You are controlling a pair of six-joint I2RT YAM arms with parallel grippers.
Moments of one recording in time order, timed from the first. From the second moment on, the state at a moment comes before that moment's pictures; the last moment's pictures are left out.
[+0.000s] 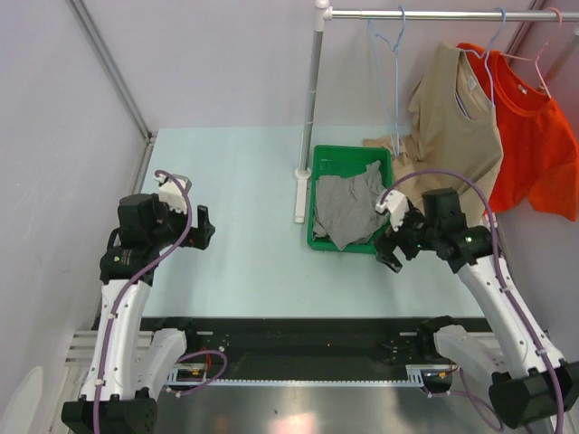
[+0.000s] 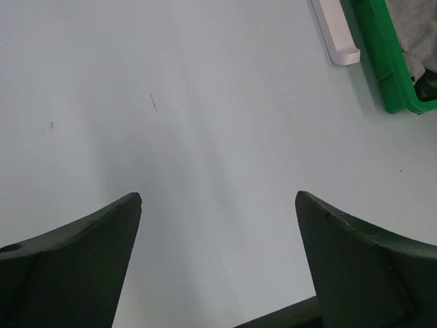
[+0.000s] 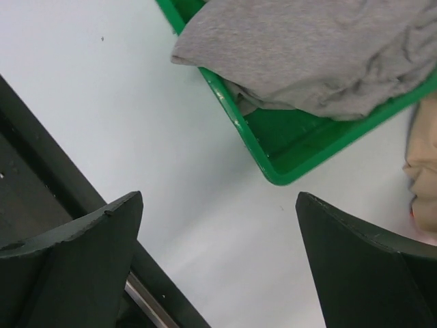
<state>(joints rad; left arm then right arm) 0.03 0.78 0.91 -0.72 0.32 0.15 0.23 0.89 0.97 -0.89 -0.42 -0.53</state>
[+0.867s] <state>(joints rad) 0.03 0.83 0.95 -0.72 0.32 0.17 0.48 1.77 1.24 -0.56 -0.11 -0.44</state>
